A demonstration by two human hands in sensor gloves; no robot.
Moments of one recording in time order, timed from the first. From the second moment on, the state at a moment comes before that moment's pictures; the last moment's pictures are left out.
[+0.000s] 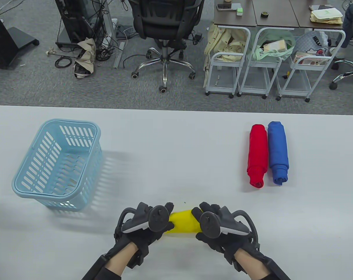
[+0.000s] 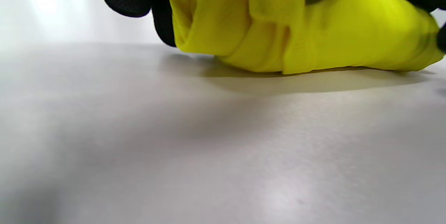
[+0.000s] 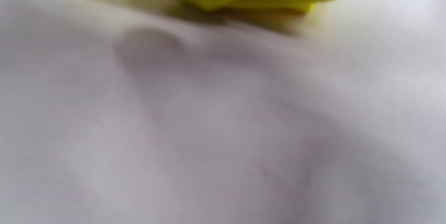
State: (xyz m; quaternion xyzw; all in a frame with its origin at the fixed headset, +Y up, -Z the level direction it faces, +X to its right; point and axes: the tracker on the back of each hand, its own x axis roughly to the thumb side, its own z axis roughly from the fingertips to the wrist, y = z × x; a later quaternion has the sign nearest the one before) left_hand -0.115 -0.750 -0.259 -0.15 -0.24 0.01 0.96; right_hand 0.102 -0.767 -0.246 -0.22 -0.25 -0.94 0.06
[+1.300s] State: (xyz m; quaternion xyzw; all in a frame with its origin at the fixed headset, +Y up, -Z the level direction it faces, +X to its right) left_hand -0.191 -0.732 -0.284 -0.13 -0.14 0.08 0.98; right_hand 0.137 -0.758 -0.287 -0.11 -0.24 -0.97 0.04
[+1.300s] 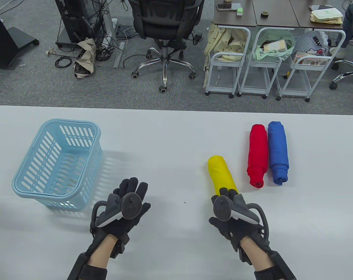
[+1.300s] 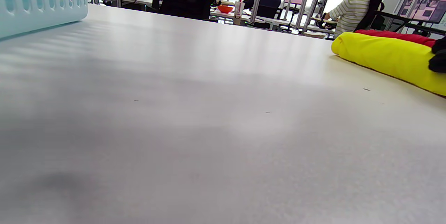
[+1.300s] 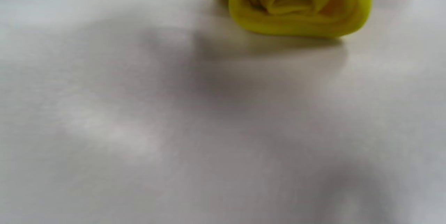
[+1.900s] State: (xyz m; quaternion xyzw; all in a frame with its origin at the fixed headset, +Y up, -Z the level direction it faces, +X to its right) left_hand -0.194 -0.727 -0.283 -0.11 -0.13 0.07 0.98; right_hand 0.129 -0.745 -0.431 0.10 -0.28 -0.95 0.08
